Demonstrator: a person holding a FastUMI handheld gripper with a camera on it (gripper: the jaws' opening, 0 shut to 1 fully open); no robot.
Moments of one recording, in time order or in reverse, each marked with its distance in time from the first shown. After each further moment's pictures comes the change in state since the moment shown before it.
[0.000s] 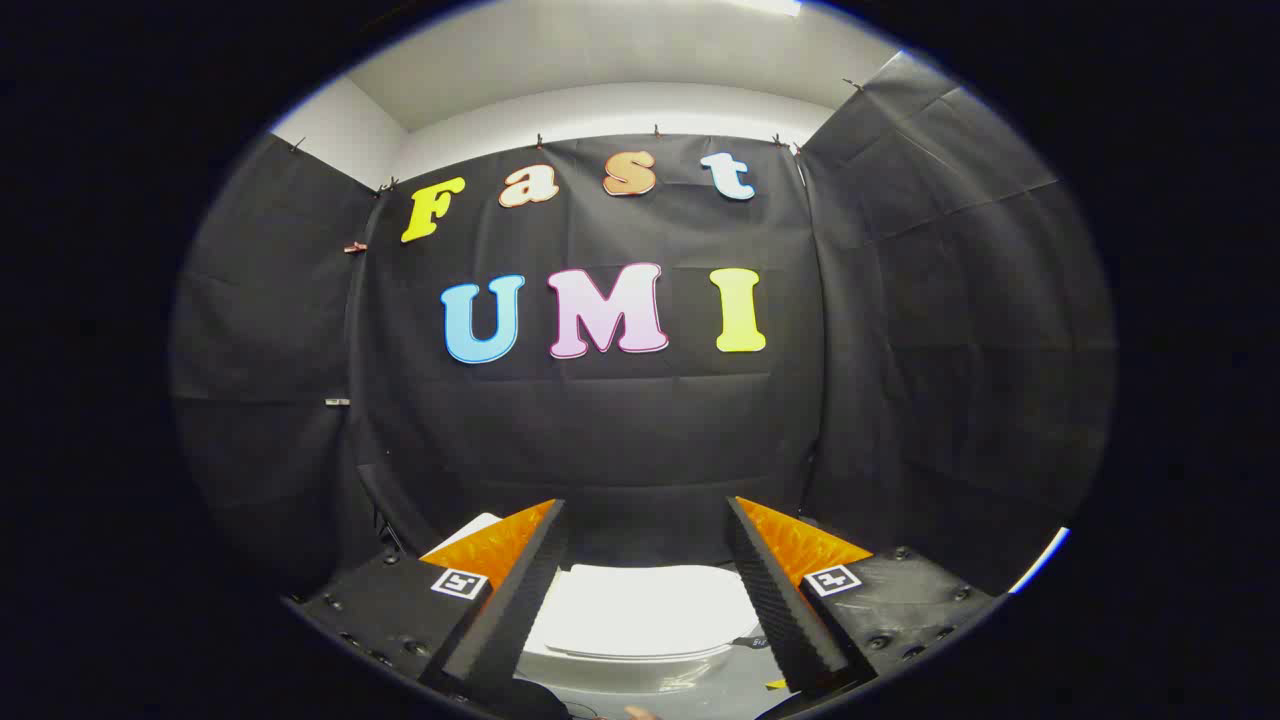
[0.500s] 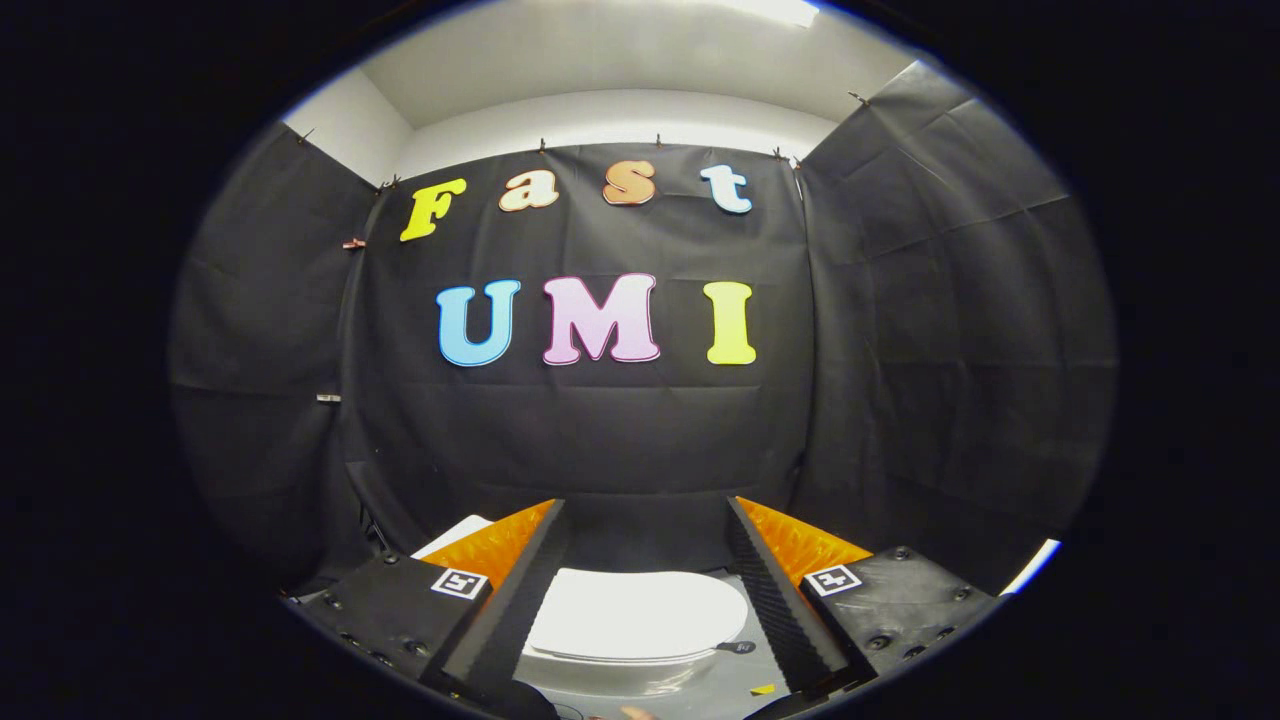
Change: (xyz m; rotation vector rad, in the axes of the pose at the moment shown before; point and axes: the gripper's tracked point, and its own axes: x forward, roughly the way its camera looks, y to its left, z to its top) arm -0.010 -0.004 0.008 -0.043 -0.017 -0.031
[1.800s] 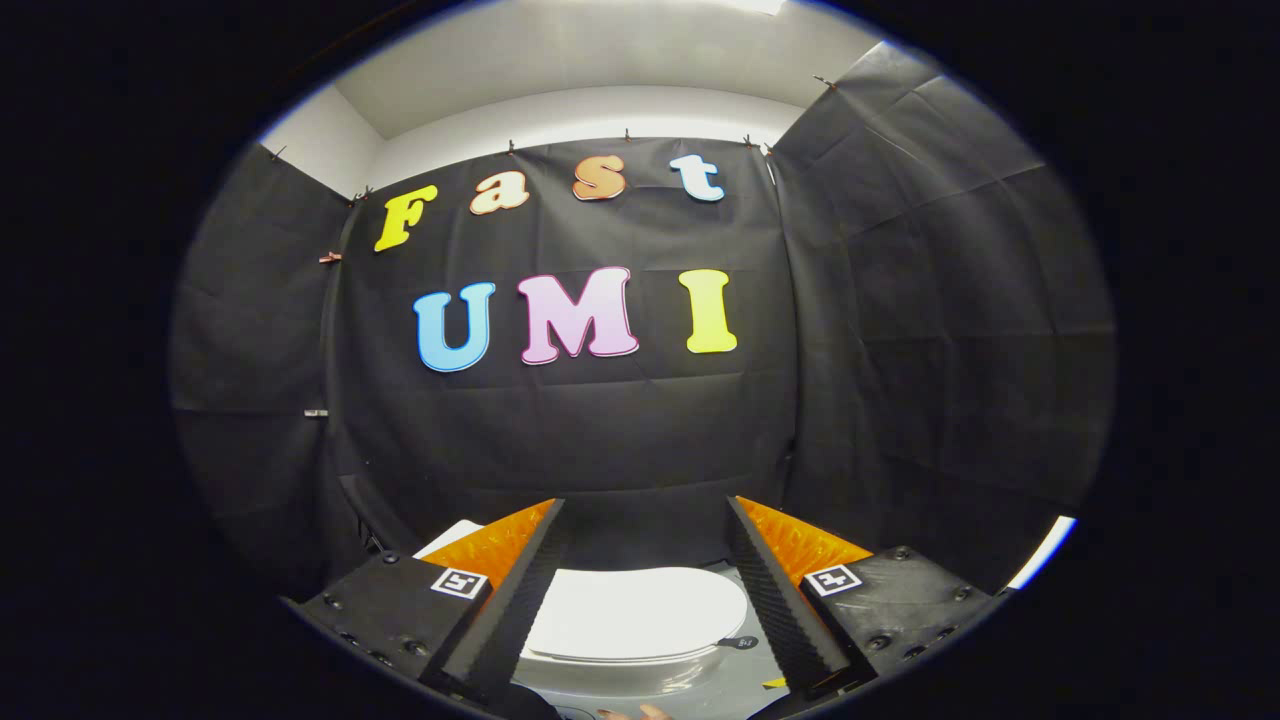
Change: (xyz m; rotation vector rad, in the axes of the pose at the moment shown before) arm 0.020 -0.043 -0.020 0.091 0.028 -0.049
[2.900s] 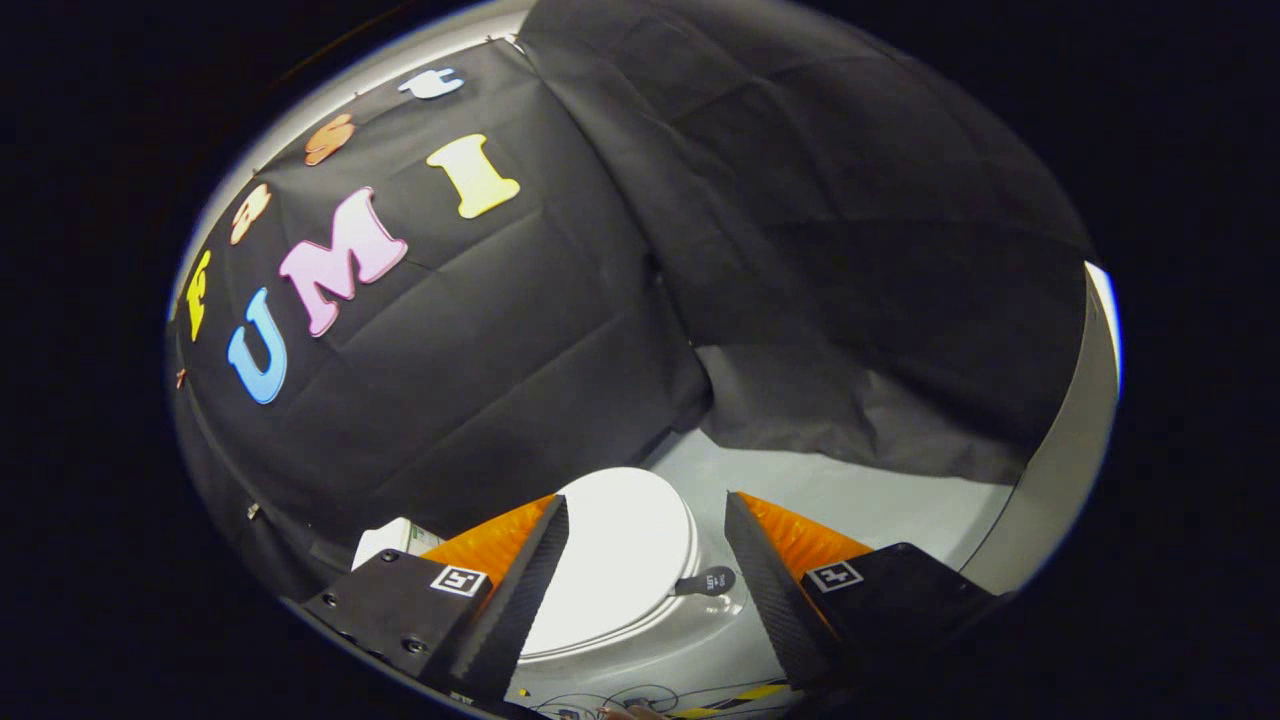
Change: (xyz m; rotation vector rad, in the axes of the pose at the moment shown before) arm 0.153 -0.210 -0.258 0.514 0.403 -0.304
